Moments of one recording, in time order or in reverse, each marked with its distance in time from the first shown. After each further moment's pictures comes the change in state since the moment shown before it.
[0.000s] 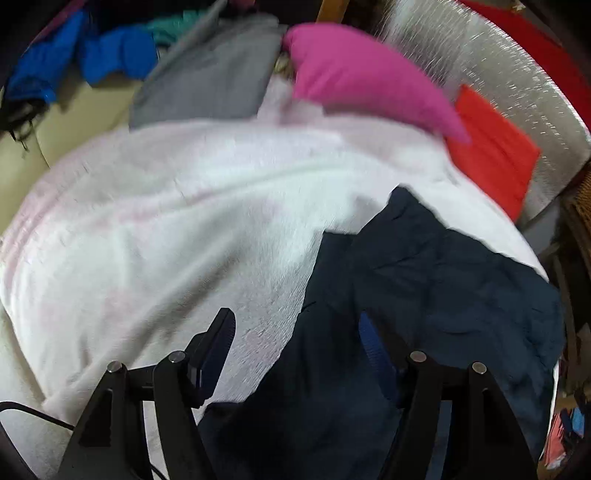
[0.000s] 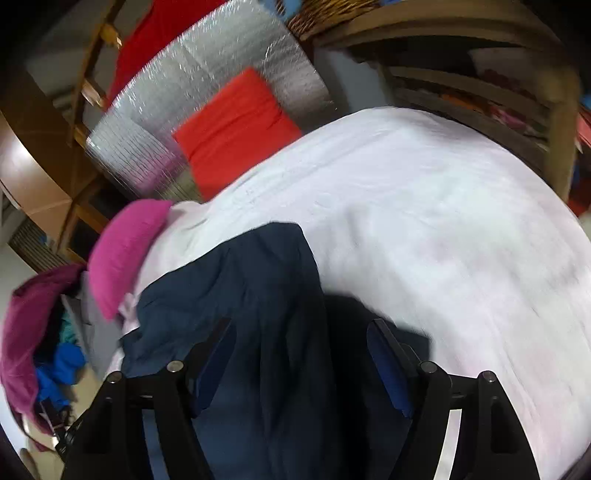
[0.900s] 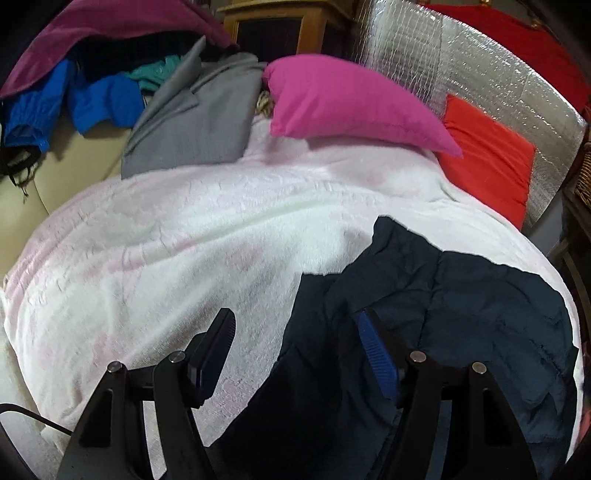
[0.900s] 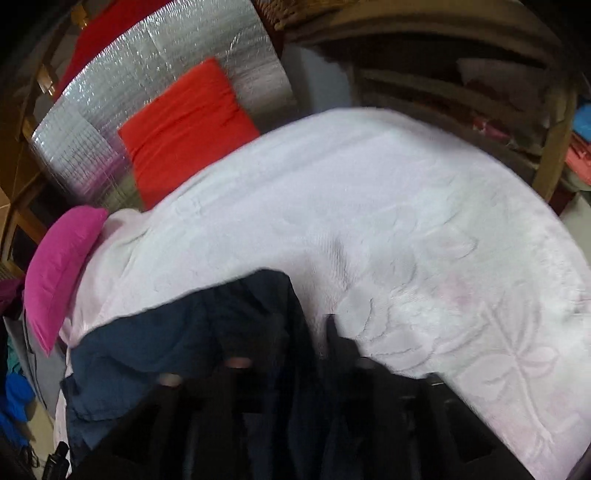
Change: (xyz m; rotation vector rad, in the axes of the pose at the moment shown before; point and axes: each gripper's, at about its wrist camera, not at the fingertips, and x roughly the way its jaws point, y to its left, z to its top) left arm -0.004 -0.035 0.002 0.099 -0.198 0.058; right arm 0.066 0.031 0.024 0.026 -0.060 -0.230
